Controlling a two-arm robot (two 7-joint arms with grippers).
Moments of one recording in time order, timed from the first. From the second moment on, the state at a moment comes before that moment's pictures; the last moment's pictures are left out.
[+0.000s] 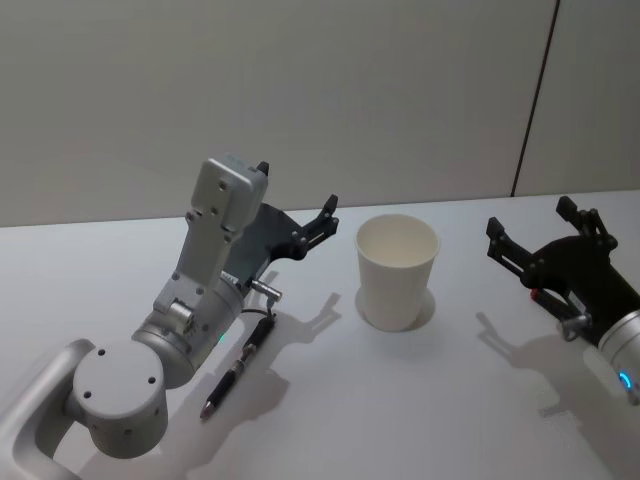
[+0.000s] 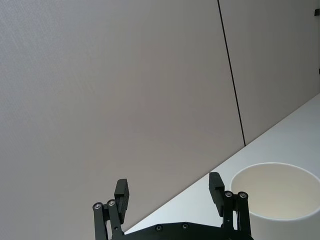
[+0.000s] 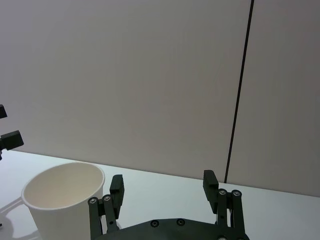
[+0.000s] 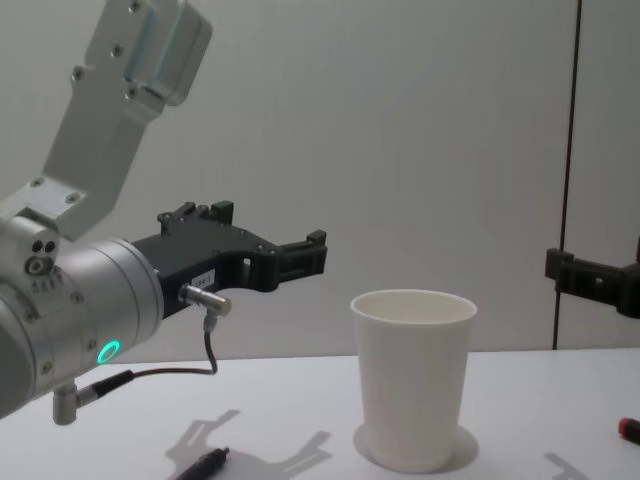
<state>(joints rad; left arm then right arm) -0.24 0.38 0.45 -1.63 -0.20 0.01 -0.01 -0.01 0.34 -0.23 -1.77 0.29 0.03 0.07</state>
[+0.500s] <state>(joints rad) -0.24 0.38 0.45 -1.63 -0.20 0.01 -0.01 -0.01 0.34 -0.23 -1.77 0.29 0.03 0.07</state>
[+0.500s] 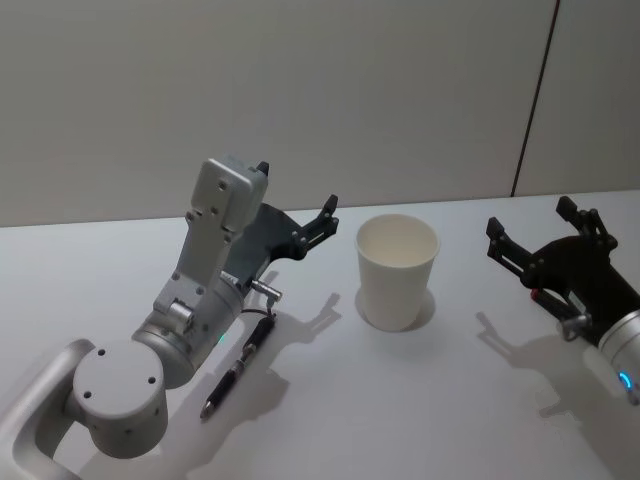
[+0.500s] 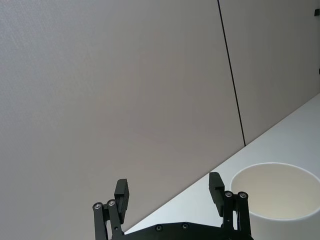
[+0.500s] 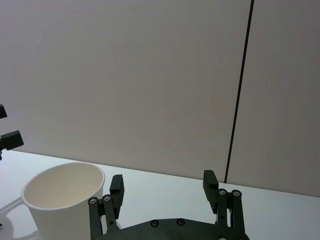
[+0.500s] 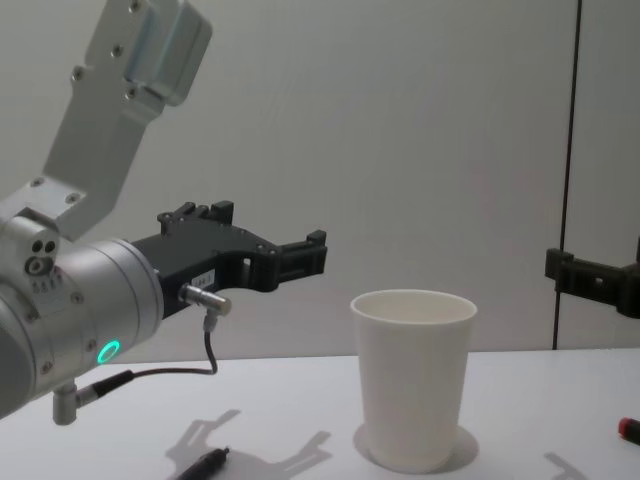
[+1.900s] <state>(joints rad) -0.24 0.38 0.45 -1.63 -0.20 0.01 -0.01 0.06 0.38 -0.19 -1.72 0.28 0.22 0.22</state>
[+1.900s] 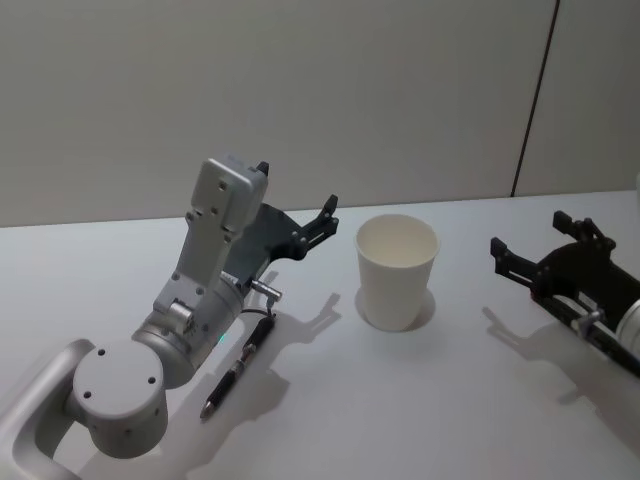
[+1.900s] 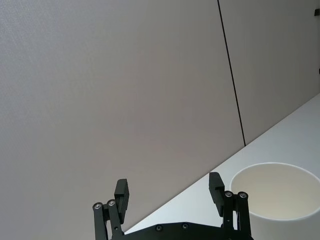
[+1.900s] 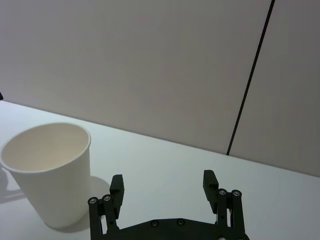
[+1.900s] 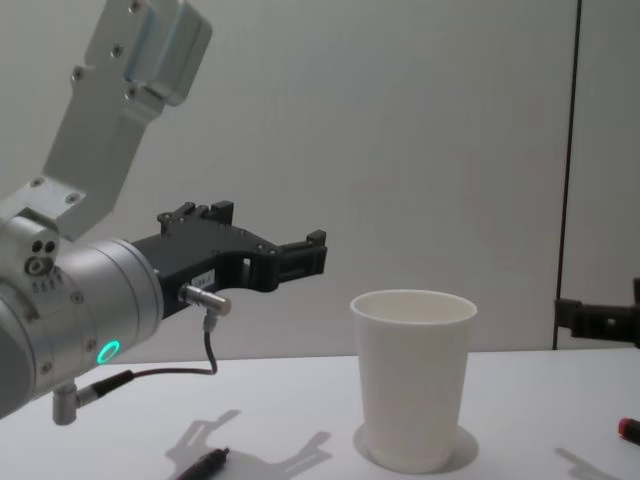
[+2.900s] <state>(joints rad) -0.24 0.38 0.45 -1.63 -0.20 0.01 -0.01 0.12 0.50 -0.11 -1.76 0.32 0.61 0.30</state>
